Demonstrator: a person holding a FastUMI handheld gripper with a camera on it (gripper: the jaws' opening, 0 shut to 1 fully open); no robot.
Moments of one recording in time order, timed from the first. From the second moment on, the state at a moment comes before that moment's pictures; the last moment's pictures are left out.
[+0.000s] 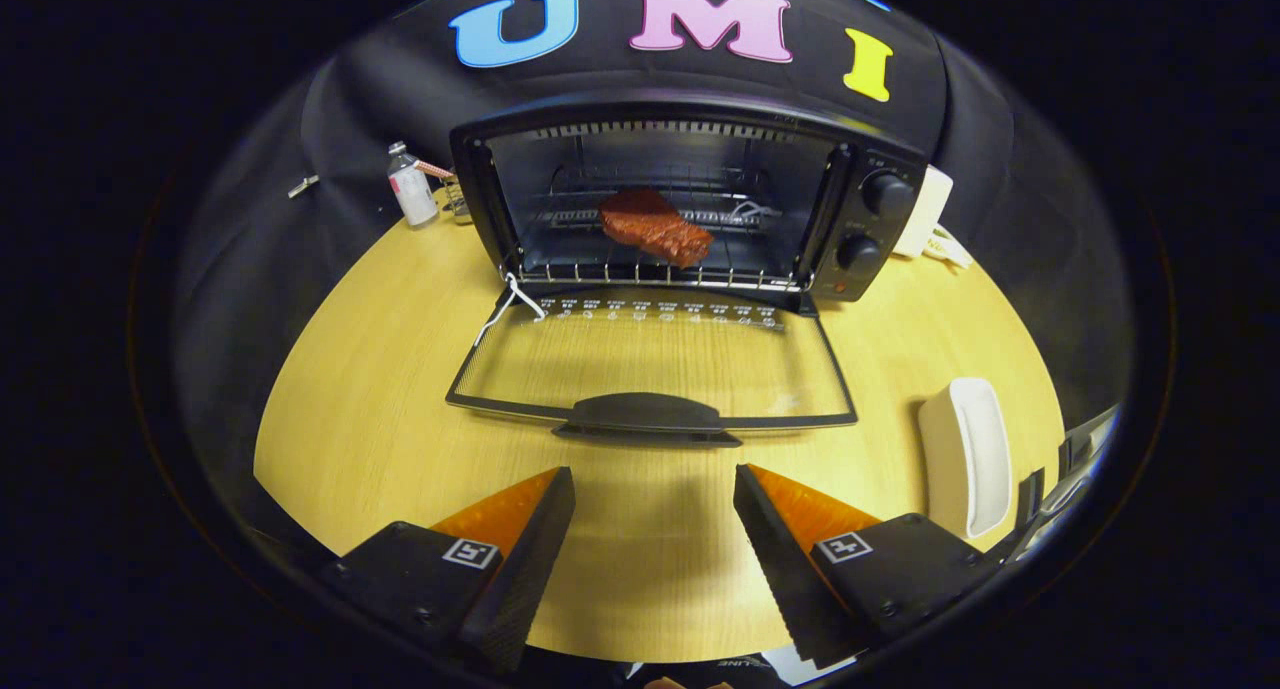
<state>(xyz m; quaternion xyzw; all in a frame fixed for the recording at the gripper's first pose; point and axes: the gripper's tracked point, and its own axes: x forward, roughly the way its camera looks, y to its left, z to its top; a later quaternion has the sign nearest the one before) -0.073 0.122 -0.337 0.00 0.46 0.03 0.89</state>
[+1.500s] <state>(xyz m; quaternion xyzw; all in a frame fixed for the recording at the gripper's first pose) -0.048 0.121 -0.304 0.07 0.41 0.01 0.91</state>
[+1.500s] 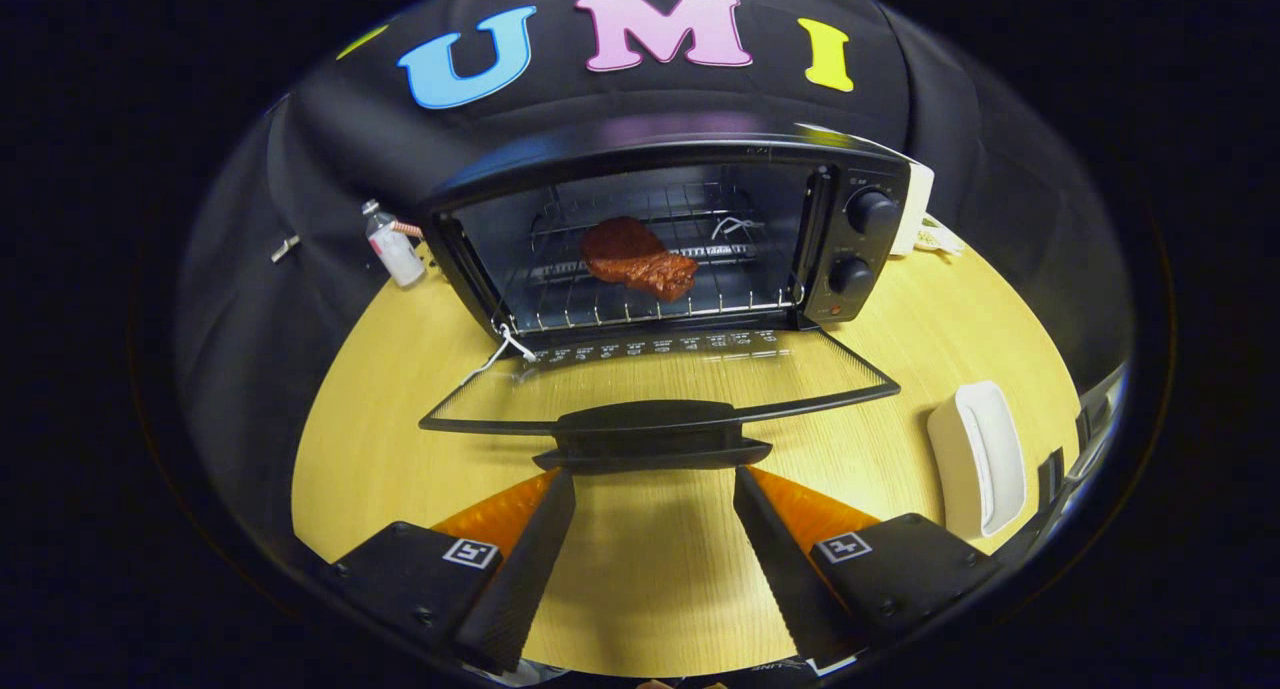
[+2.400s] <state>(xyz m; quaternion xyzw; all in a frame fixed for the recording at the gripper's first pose) -0.018 0.097 -0.189 0.04 0.26 0.03 0.97</state>
